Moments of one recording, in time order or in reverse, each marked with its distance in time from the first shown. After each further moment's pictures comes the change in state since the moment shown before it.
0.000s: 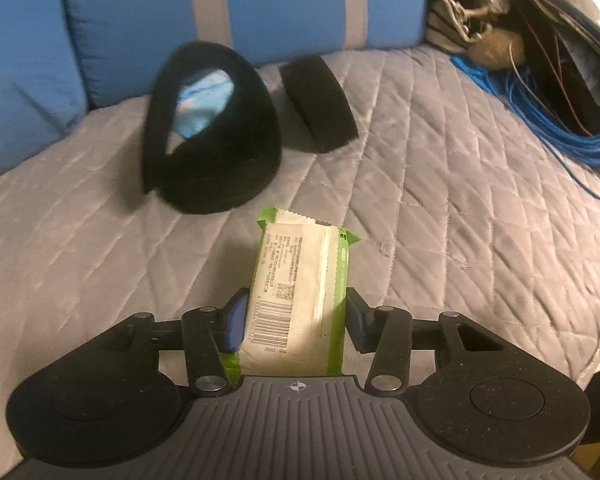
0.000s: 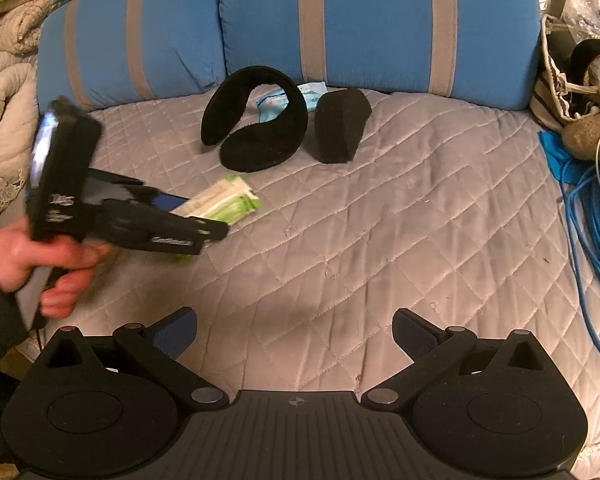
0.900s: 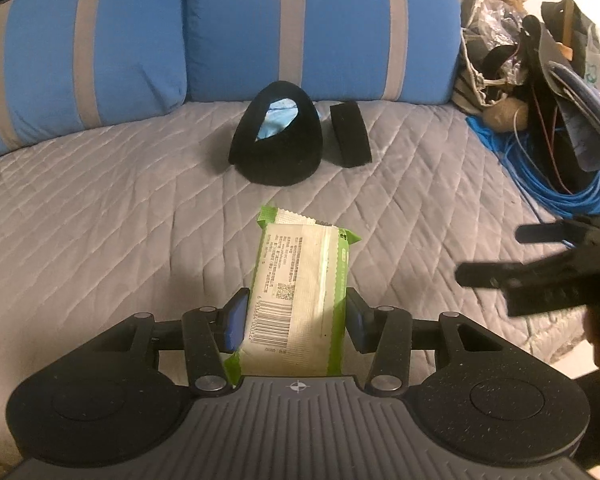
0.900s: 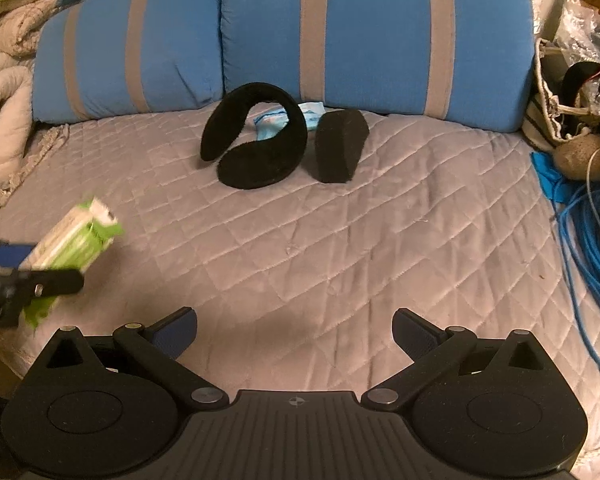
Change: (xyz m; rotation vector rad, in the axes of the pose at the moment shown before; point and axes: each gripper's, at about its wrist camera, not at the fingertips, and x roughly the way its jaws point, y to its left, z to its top) left arm -0.131 -0.016 -0.057 -0.218 -0.076 0.080; right arm 0.004 0.020 -0.002 -0.013 -0.074 -0.045
